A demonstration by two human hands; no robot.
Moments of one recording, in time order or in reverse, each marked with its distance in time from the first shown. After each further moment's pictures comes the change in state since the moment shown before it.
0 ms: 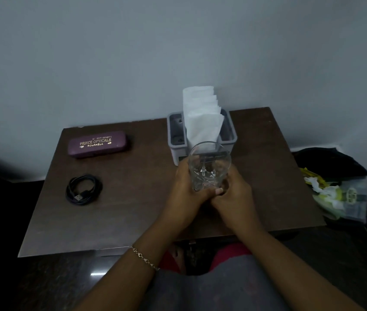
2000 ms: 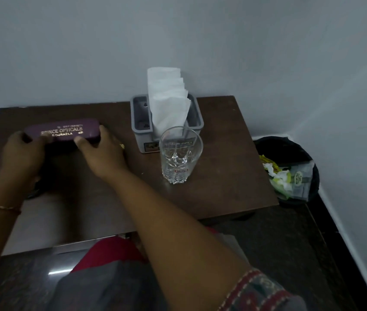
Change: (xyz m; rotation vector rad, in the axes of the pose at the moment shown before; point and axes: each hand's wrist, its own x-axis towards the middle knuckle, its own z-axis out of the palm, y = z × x) left_hand 0.068 -0.106 -0.224 0.229 0.576 -0.466; right_hand 0.059 -0.059 0.154 0.040 -0.297 0.213
